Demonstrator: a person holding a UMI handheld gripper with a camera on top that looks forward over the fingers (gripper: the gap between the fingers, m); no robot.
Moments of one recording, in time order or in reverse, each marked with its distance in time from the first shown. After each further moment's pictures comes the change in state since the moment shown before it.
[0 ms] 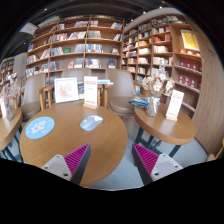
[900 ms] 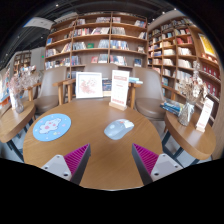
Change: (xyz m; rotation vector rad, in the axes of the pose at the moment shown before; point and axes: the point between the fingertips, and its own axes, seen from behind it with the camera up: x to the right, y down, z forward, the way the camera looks) arm -0.102 -0.010 0.082 -0.011 -0.238 -0.101
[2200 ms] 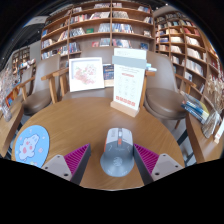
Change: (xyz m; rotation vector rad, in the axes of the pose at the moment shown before) arm -0.007 -0.041 0.182 -0.163 -0.058 0.014
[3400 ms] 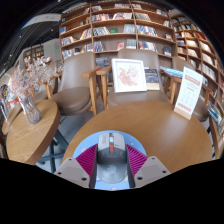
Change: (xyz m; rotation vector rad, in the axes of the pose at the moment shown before) arm -0.266 -0.009 -0.046 -0.005 -0.179 -0.032
